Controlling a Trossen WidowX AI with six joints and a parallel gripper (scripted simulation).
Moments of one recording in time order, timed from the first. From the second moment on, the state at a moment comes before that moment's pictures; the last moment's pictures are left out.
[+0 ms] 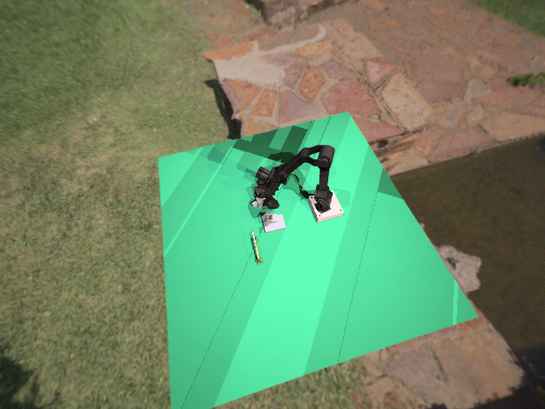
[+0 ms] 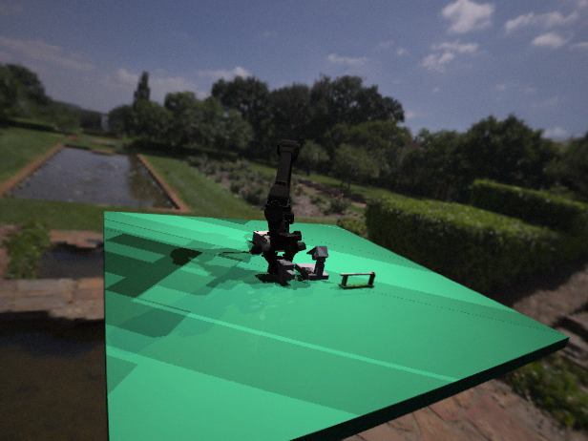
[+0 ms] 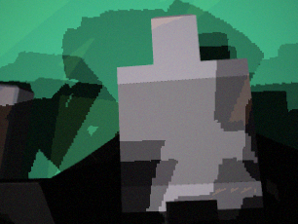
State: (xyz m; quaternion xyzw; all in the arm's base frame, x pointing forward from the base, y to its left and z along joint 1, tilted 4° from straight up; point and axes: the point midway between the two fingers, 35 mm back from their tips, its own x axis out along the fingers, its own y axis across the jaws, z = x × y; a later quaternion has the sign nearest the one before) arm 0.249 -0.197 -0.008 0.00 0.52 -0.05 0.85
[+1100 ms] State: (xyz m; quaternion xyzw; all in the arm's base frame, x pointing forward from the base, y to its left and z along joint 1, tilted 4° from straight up) arm 0.253 -0.190 0.101 0.00 0.53 -0.05 0.85
